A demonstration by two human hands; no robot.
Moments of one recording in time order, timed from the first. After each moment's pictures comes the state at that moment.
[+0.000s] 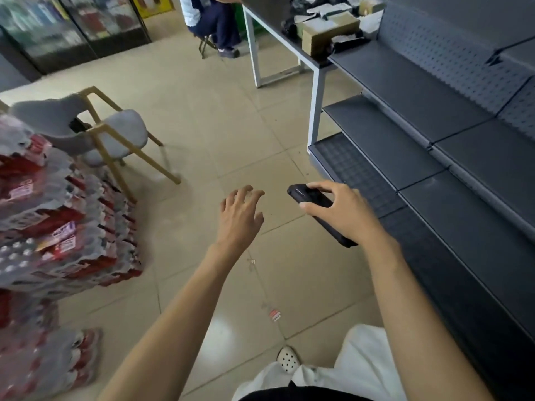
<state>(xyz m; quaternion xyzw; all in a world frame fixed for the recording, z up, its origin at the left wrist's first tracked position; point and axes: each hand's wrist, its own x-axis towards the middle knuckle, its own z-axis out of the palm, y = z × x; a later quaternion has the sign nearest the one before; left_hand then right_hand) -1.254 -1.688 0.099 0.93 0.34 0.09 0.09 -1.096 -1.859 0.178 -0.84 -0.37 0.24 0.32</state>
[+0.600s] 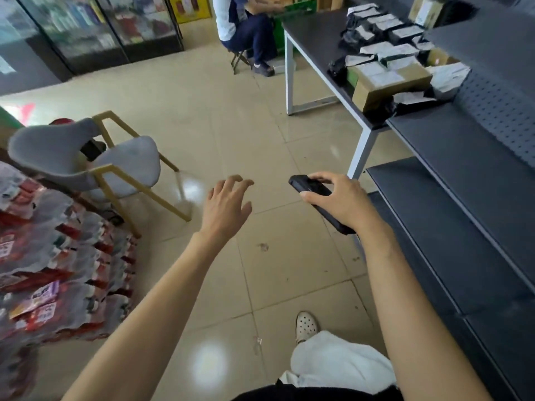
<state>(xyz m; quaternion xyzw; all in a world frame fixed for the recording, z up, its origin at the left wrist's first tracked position) -1.063 -1.317 0.130 0.91 0.39 0.09 0.06 -0.861 -1.472 0.185 -0.81 -0.42 0.25 0.33</state>
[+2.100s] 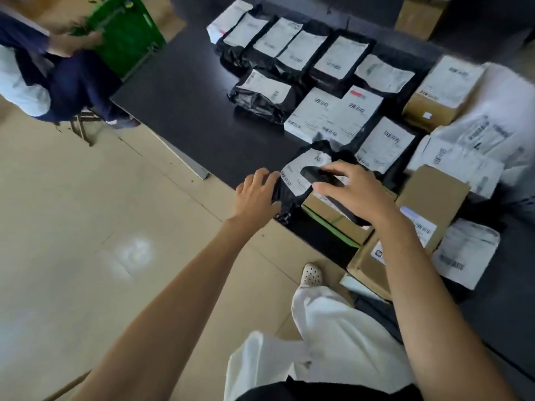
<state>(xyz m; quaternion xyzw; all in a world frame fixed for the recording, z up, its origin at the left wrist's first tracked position) -0.250 -0.707 0.048 0.98 0.10 -0.10 0.13 -0.179 -0.920 0.110 -0.88 -0.12 0.26 0.38</state>
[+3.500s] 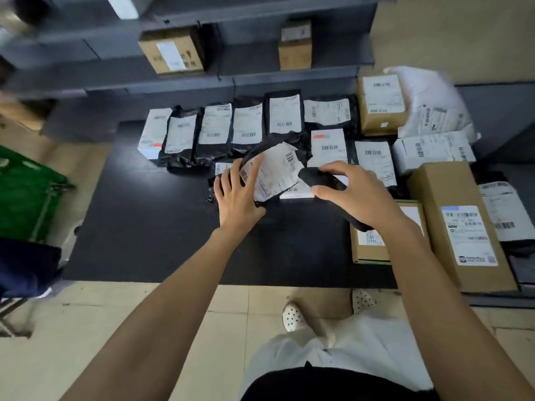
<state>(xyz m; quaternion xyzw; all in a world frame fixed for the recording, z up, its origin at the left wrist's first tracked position) -0.040 -0.539 0.061 0.99 -0.15 0.04 0.06 -0.122 -0.770 0.154 -0.90 0.13 0.08 0.42</state>
